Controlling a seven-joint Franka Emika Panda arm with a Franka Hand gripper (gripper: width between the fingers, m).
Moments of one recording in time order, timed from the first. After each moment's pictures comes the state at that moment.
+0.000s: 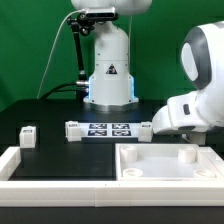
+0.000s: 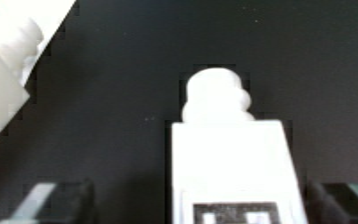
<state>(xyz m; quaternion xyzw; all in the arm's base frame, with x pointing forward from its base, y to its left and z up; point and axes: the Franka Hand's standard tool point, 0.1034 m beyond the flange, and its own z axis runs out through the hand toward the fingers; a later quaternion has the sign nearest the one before) 0.371 0.166 0.002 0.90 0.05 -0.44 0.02</state>
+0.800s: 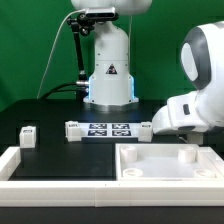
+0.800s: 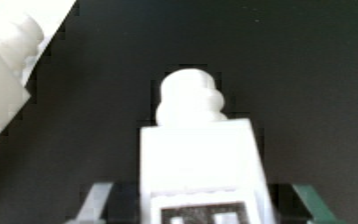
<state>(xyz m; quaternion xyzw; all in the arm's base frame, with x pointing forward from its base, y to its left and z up) 0.371 0.165 0.002 0.90 0.05 -0.44 0.02</state>
